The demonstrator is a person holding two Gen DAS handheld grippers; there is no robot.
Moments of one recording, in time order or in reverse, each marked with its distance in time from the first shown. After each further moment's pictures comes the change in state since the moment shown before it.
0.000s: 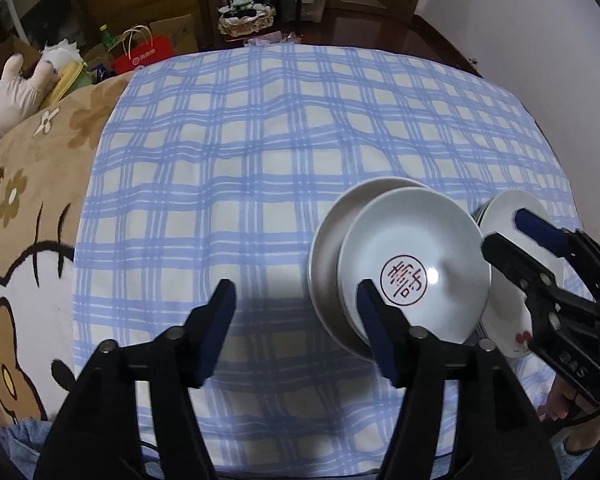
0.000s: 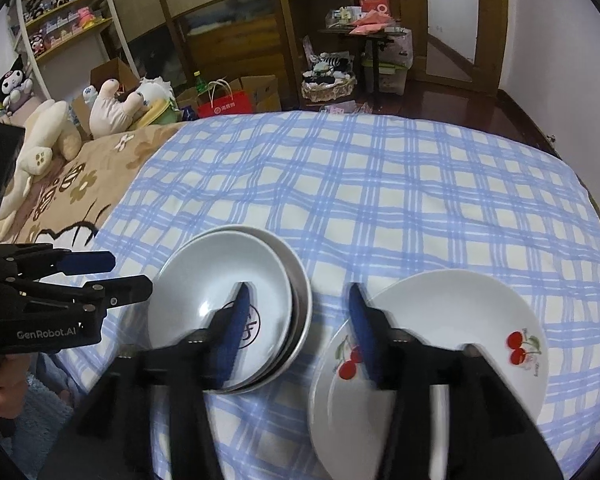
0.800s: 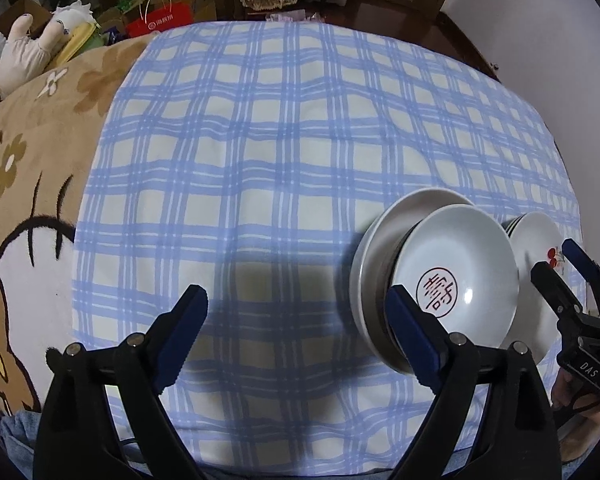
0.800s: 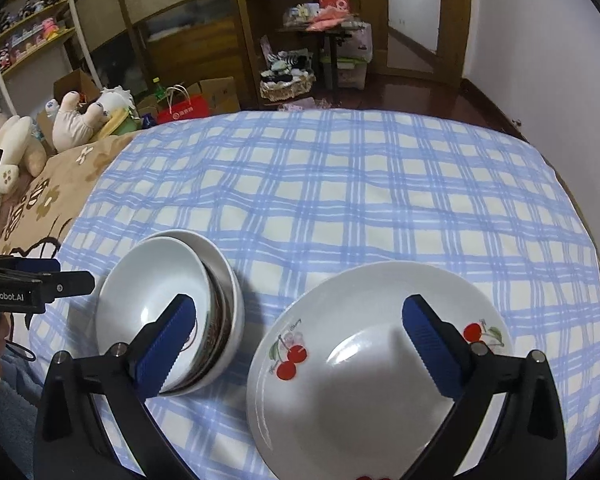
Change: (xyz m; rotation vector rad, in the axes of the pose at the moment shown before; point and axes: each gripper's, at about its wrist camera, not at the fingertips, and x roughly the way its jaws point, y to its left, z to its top) left arm 0.020 0.033 0.014 -0.096 0.089 -0.003; right arm 0.006 -0.033 -0.003 0.074 0.045 -0.117
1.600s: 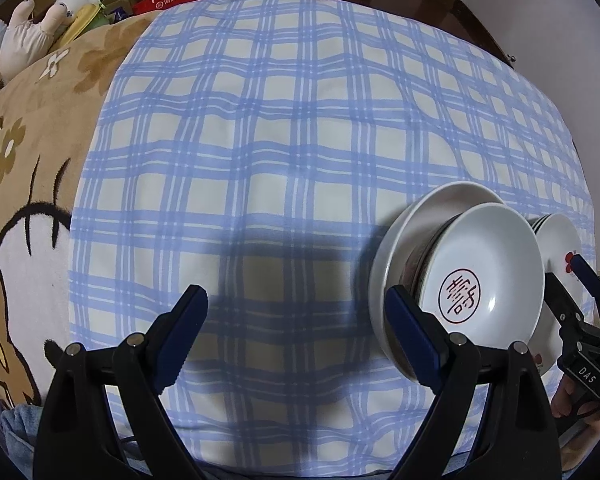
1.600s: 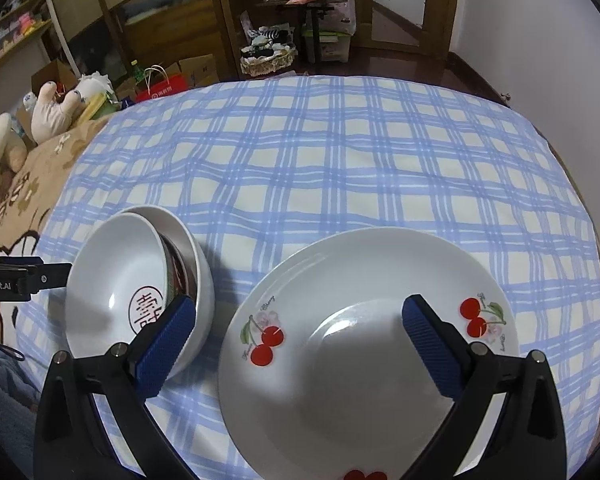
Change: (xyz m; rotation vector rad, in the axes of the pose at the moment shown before) left arm 0.023 0.000 0.010 -0.026 0.073 0.041; right arm 0.020 -0.009 -0.007 0.036 0.090 -0.042
